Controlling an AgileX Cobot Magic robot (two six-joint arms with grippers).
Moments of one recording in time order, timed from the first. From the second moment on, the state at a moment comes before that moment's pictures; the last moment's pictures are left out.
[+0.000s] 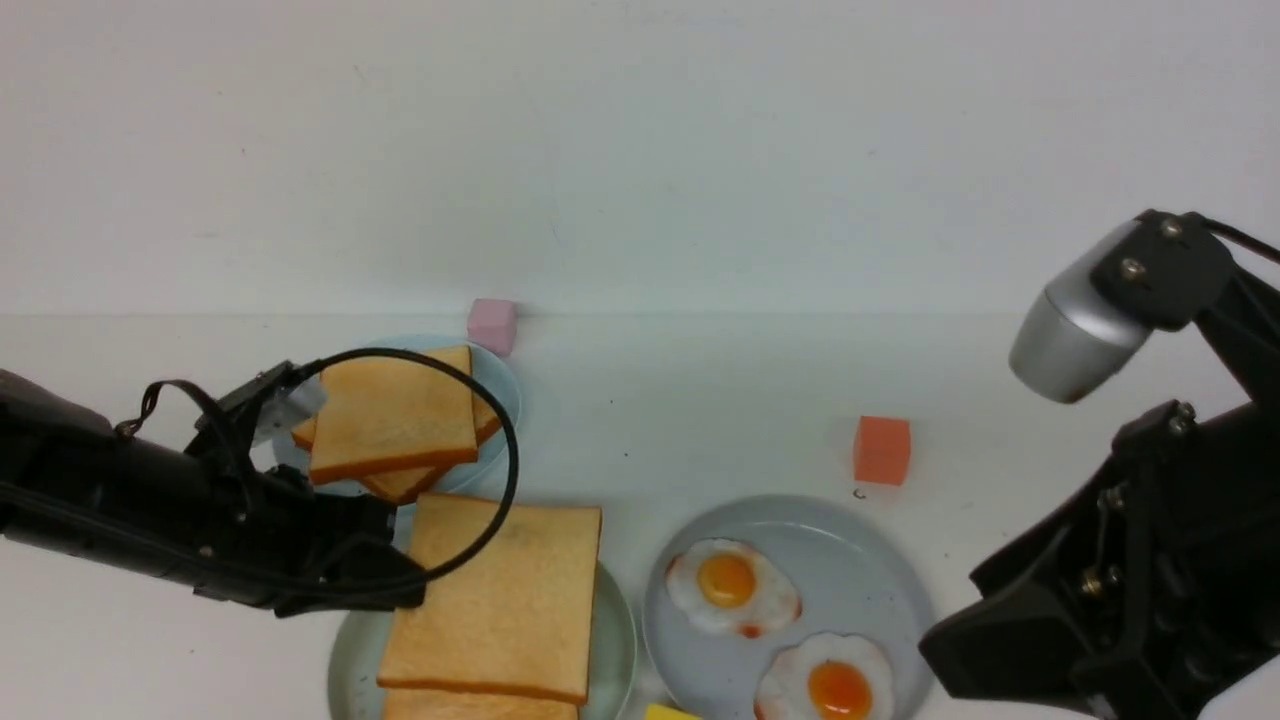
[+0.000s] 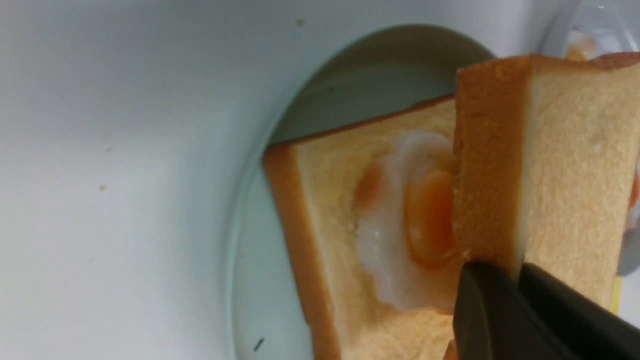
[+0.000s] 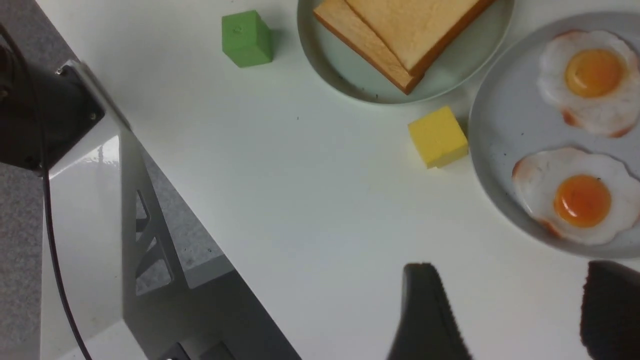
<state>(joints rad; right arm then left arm) 0.55 1.09 -1.06 0.47 1.06 -0.37 0.02 1.65 -0.80 -1.04 0.73 0.83</state>
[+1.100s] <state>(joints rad) 0.55 1.09 -1.06 0.33 1.03 -0.25 0.02 1.63 -0.99 -0.56 0.90 0.25</state>
